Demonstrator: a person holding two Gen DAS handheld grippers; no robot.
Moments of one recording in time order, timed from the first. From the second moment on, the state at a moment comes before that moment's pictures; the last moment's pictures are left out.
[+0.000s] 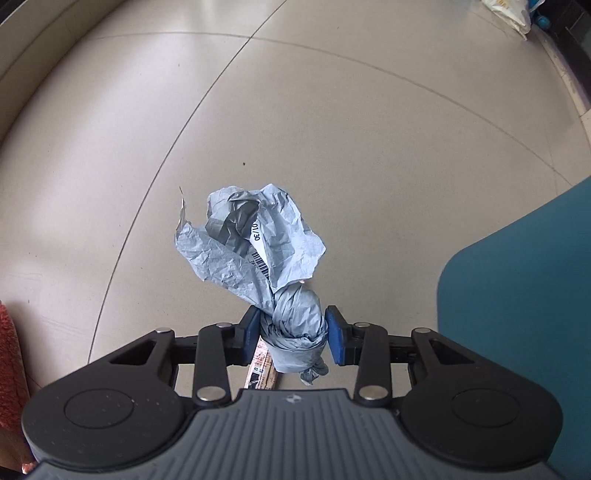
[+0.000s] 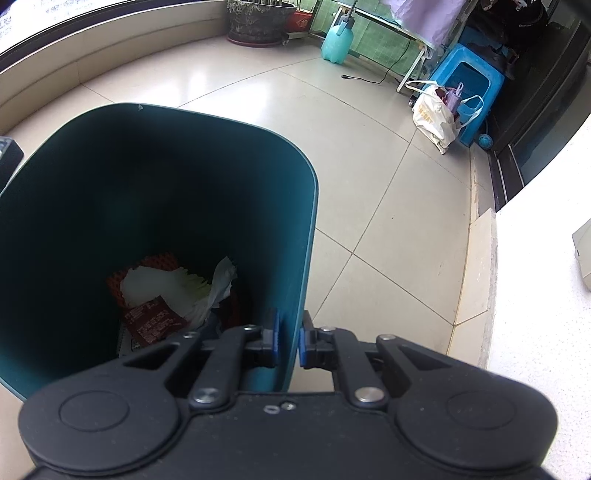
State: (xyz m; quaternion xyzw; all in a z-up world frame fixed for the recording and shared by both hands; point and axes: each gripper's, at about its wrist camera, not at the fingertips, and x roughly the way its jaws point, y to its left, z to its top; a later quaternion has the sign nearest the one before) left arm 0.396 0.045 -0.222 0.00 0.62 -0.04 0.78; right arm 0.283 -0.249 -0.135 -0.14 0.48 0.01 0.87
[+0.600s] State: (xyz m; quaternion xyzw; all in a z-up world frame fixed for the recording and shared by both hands) left arm 0.327 -0.051 -0.004 0.04 0.50 -0.23 0.83; right arm 0.278 -0.246 -0.124 -0.12 0.48 0.01 0.87
